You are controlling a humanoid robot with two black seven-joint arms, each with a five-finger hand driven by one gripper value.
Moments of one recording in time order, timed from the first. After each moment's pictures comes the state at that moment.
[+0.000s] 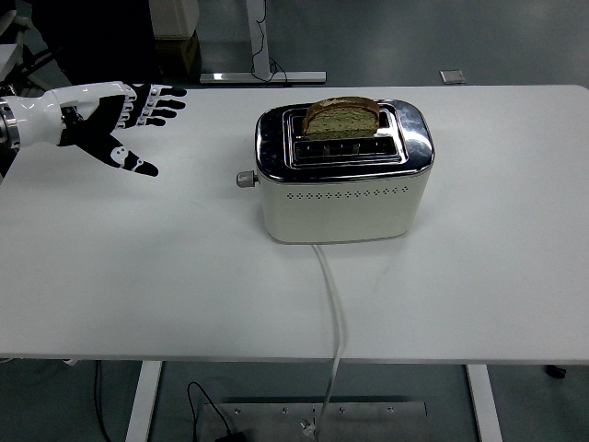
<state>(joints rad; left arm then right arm) -1.00 0.83 -0.55 -1.15 0.74 -0.61 -0.04 0.01 0.00 0.43 0.08 -0.31 0.06 0.06</state>
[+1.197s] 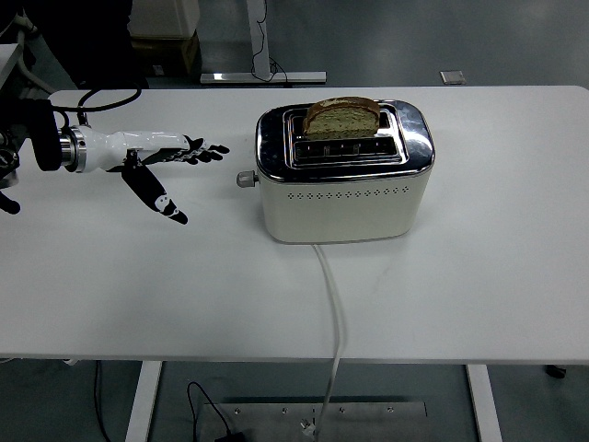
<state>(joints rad) -1.00 0.67 -0.52 -1.15 1.13 -0.61 -0.04 0.01 0.00 0.43 0.08 -0.31 0.06 0.06</state>
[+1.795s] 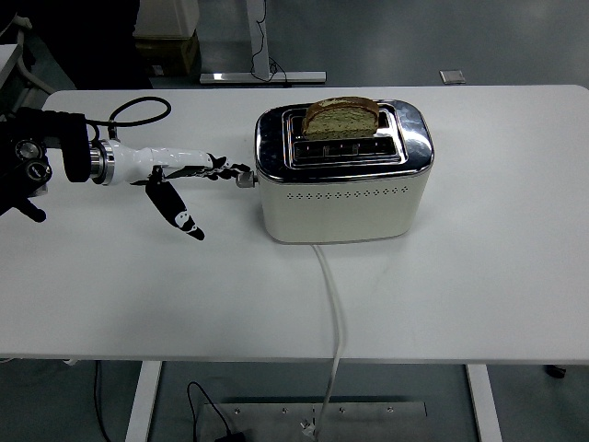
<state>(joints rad) -0.99 0.61 -0.50 -1.15 1.18 -0.61 -0.04 0.01 0.00 0.43 0.08 -0.31 0.06 0.06</state>
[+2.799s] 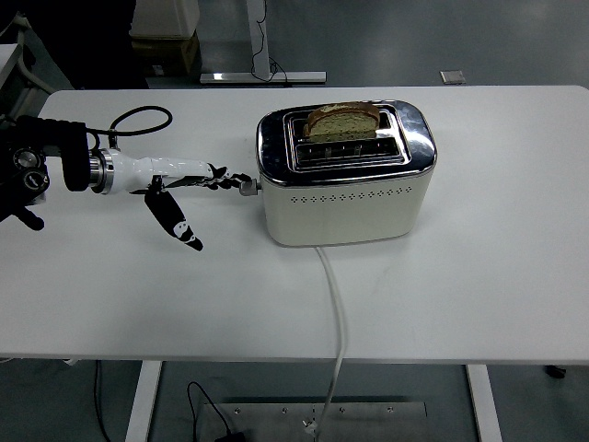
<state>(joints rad) -0.97 0.63 -0.50 -1.20 1.18 -0.61 -0.02 0.01 0.00 0.43 0.08 -0.31 0.06 0.06</state>
